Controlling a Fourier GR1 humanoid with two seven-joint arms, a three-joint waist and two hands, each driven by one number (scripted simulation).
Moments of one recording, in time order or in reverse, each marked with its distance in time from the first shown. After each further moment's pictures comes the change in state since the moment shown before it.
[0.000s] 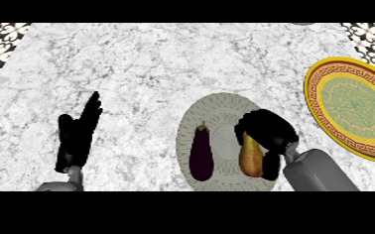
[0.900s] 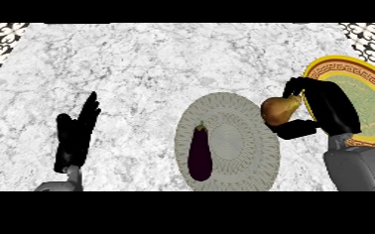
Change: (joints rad) left arm -0.002 -0.006 0.022 0.013 -0.007 -0.001 0.000; right arm 0.049 0.029 -0.406 -0.109 -0.029 -0.339 0.140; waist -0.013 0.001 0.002
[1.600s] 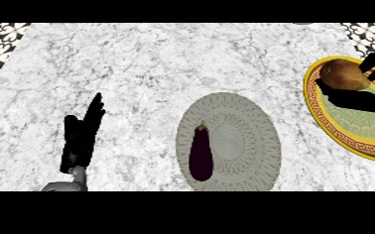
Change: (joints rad) left arm 0.003 -0.024 -0.014 0.008 -0.024 0.005 -0.008; right arm -0.054 -0.058 -0.297 -0.115 -0.051 -0.089 0.144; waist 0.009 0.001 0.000
